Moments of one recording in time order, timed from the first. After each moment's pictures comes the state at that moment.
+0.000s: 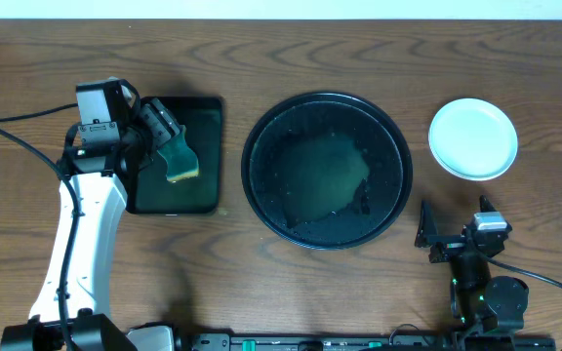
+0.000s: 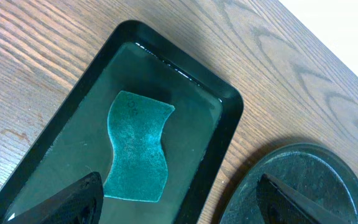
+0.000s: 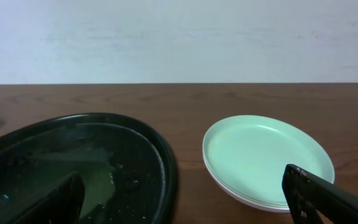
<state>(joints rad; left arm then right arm) 0.12 1.42 1.10 -0.55 0.12 -0.52 0.02 0.01 0.01 -0.07 -0.07 0.03</state>
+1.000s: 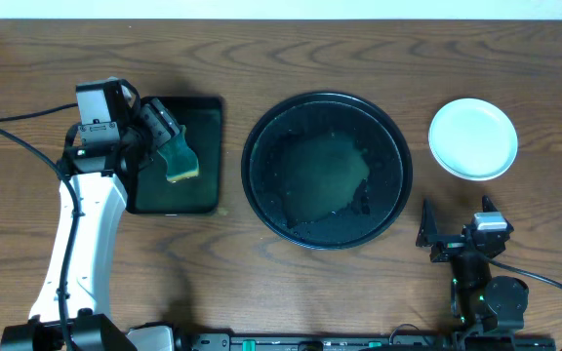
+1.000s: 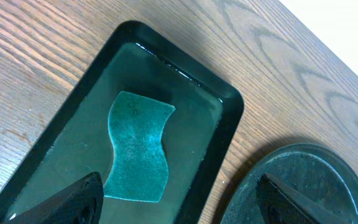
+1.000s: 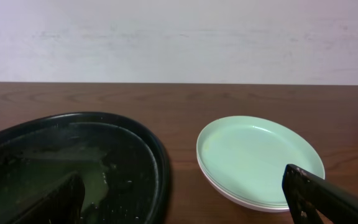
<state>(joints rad) 0.12 1.42 1.10 -0.55 0.12 -0.51 0.02 0.01 0.01 -0.07 -0.05 0.01</state>
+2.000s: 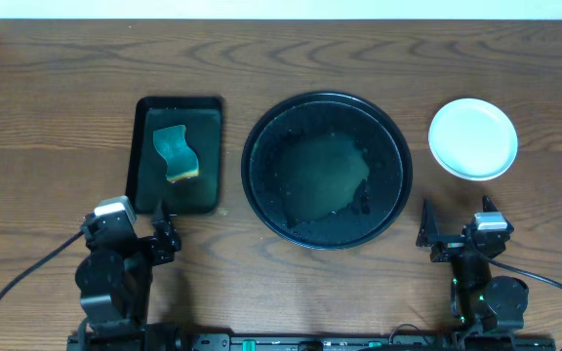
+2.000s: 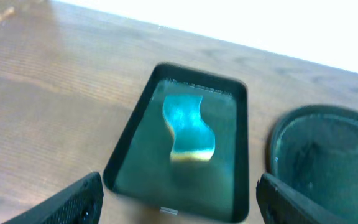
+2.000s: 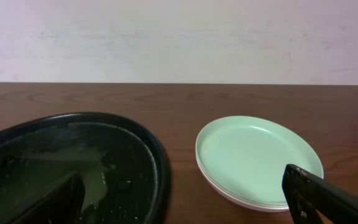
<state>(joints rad) 0.12 0.26 0.43 -0.54 0.01 -0.16 0.02 0.01 0.01 -0.07 -0.05 0.01</state>
